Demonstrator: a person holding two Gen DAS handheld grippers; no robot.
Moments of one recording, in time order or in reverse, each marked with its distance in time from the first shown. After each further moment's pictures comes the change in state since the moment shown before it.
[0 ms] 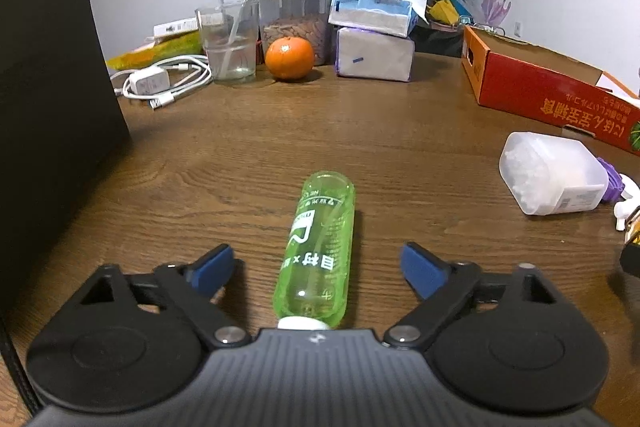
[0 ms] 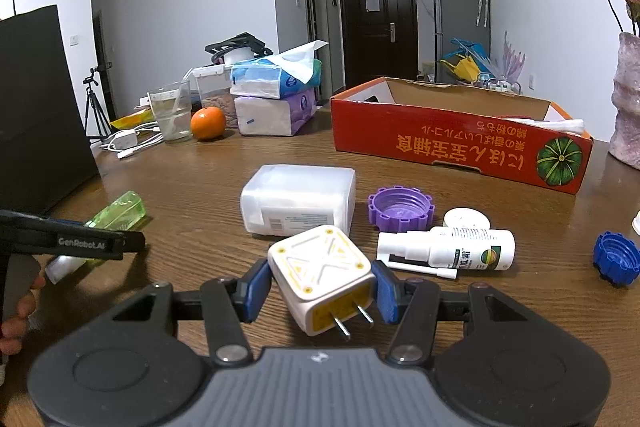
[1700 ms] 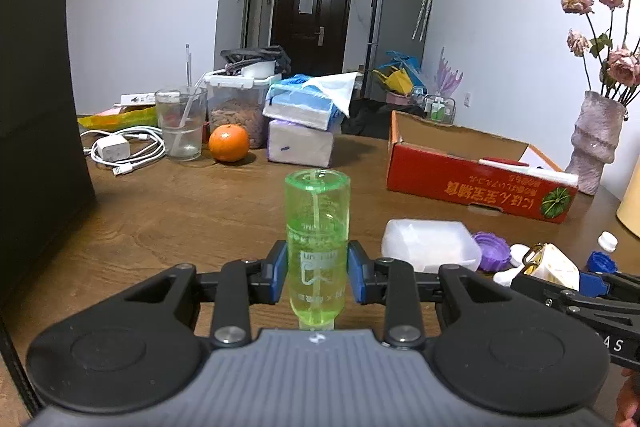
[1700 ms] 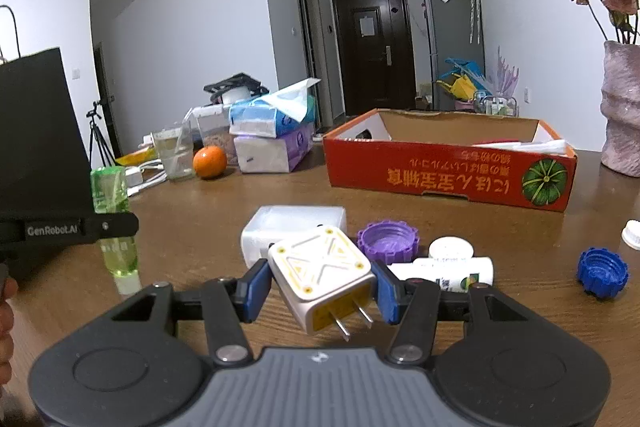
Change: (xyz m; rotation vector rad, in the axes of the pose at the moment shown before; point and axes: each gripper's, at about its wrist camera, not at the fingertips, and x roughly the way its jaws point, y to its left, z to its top) left arm -0.076 -0.042 0.017 -0.052 -0.205 -0.149; right arm -0.025 -0.013 0.012 0.052 -0.098 0.018
